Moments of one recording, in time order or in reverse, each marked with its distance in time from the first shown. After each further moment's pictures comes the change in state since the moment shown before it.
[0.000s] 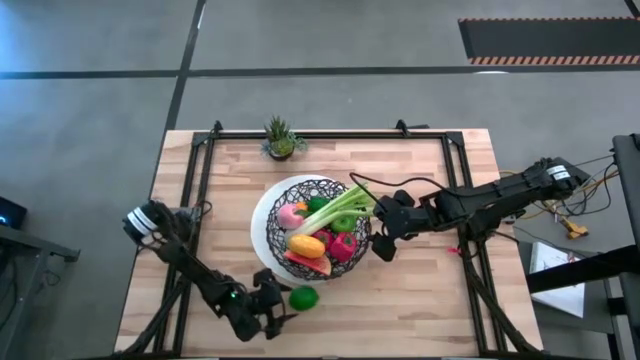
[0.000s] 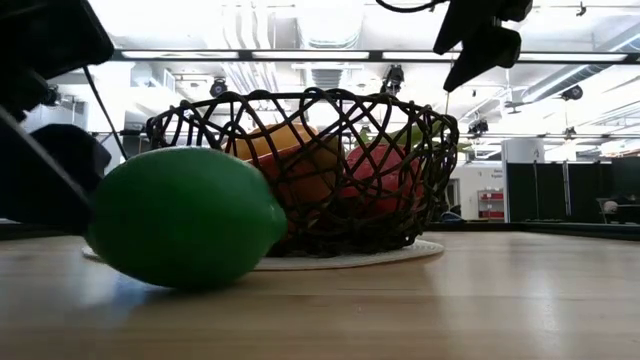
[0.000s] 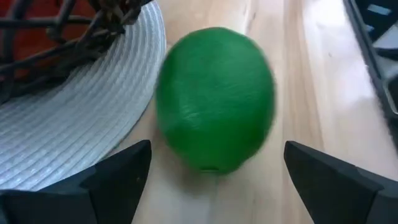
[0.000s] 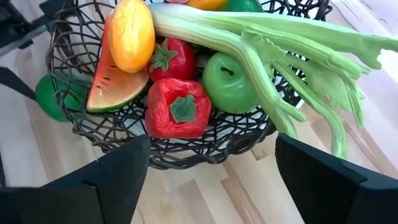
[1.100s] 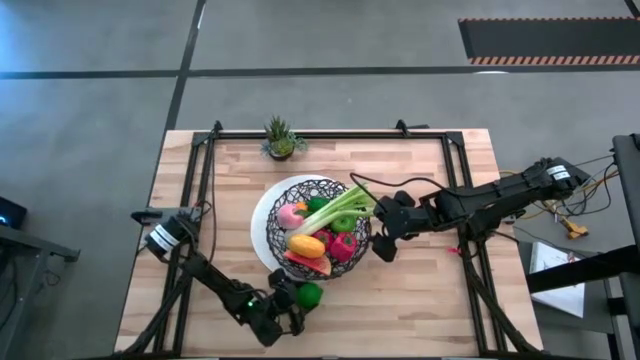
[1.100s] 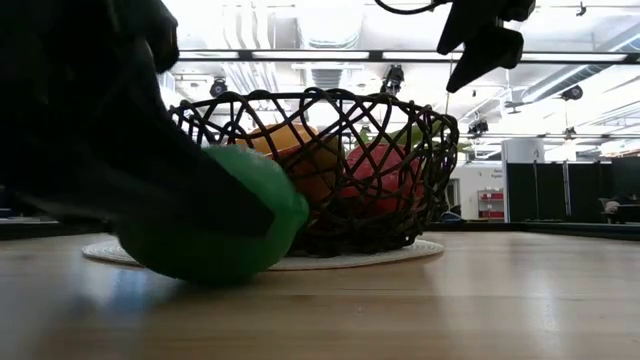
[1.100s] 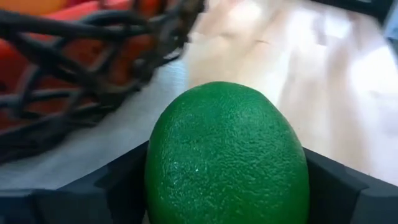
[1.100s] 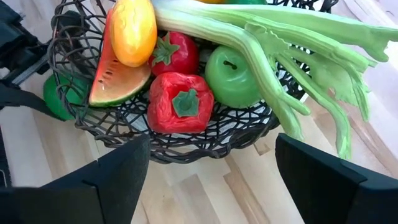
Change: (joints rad) left arm 0.066 0.213 0.173 0.088 -0.227 0.019; right arm 0.000 0.000 0.000 -0.010 -0.018 0.008
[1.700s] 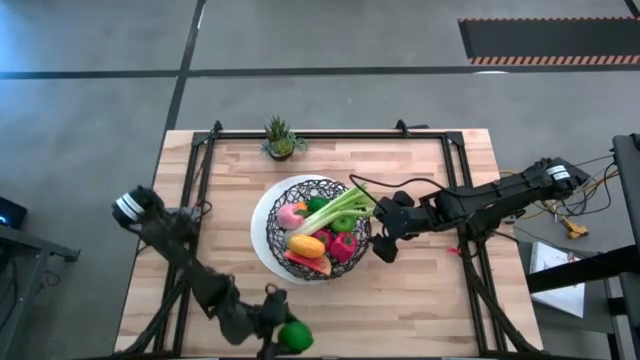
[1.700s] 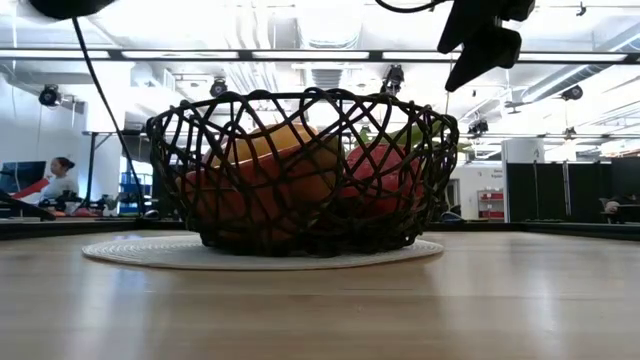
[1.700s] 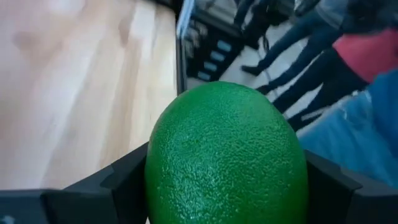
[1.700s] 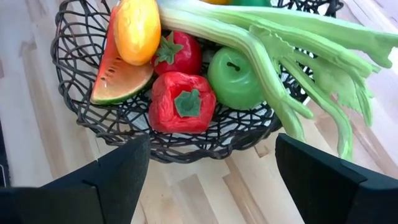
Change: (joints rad) left arm -0.045 -0.348 0.029 -0.022 0.526 0.111; right arm 0.000 0.000 0.000 0.003 -0.010 -0.027
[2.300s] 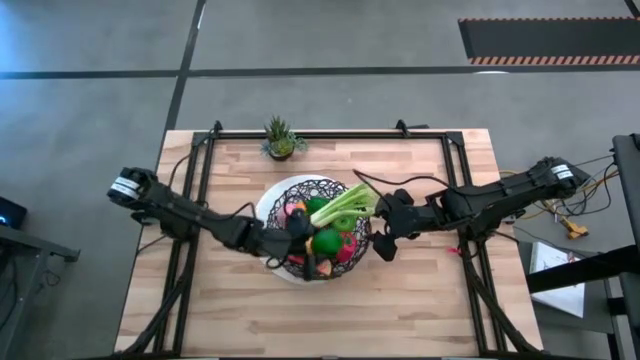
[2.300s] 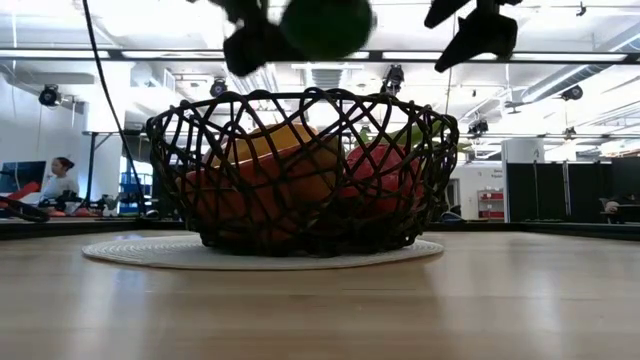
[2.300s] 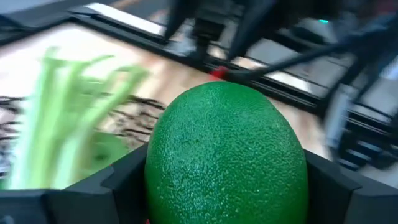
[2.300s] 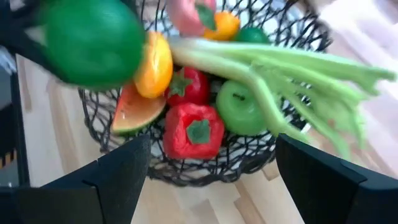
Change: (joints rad) left arm 0.462 -0.165 -0.008 -0.112 -0.033 0.282; right arm 0.013 -0.034 0.000 0.073 0.049 0.011
